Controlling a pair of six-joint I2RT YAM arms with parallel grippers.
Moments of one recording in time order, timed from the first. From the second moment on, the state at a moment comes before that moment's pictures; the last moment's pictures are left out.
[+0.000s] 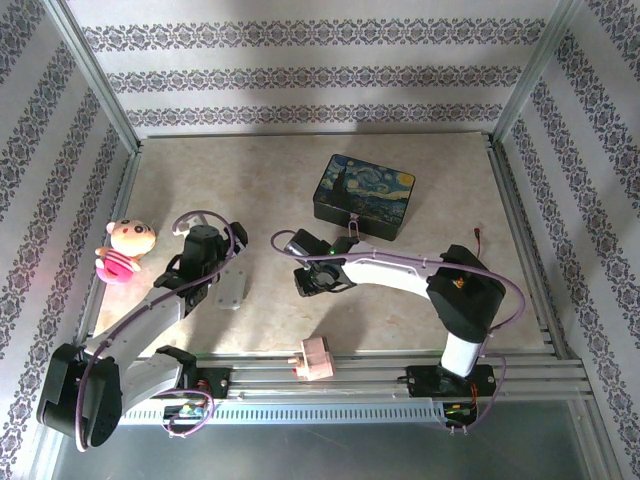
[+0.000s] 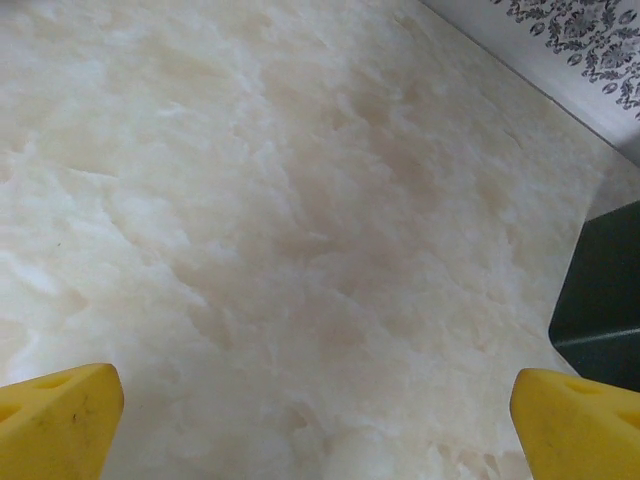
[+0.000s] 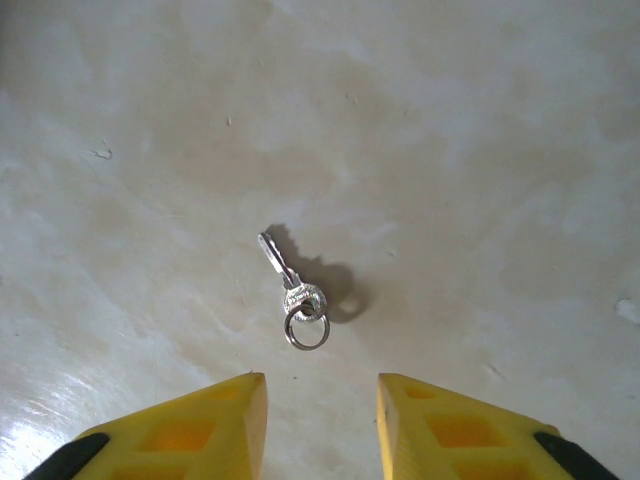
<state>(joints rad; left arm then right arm) -0.29 1.05 0.49 -0.05 -0.28 -0.76 0.95 1.79 1.20 -0.64 0.00 0.62</state>
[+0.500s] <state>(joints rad) -0.29 1.04 0.48 -0.05 -0.31 -0.80 0.95 1.93 1.28 -0.65 -0.06 0.67</state>
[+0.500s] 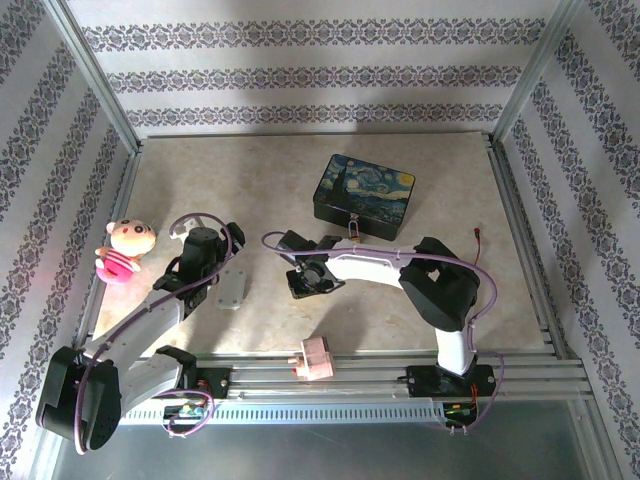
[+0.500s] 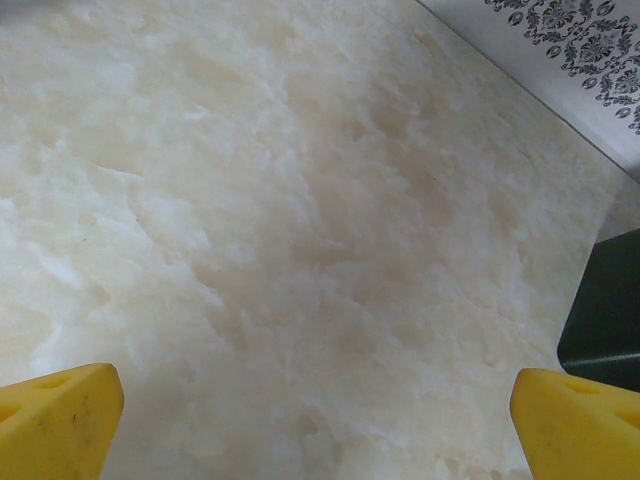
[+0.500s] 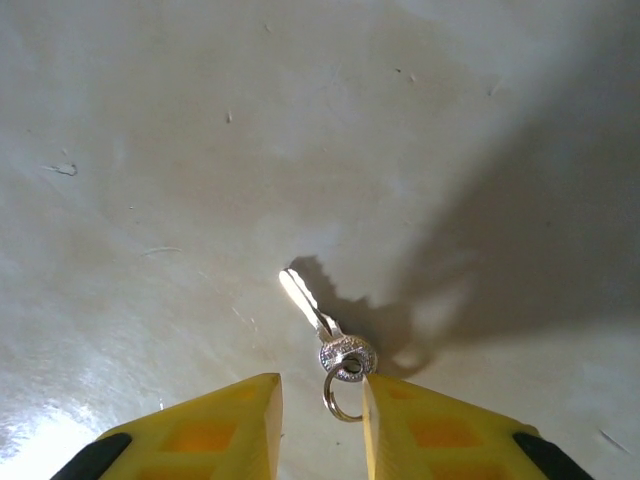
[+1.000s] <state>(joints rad) -0.29 1.04 0.47 -0.05 -0.31 -0.82 0.95 1.94 1.28 -0.66 -0.03 0.68</state>
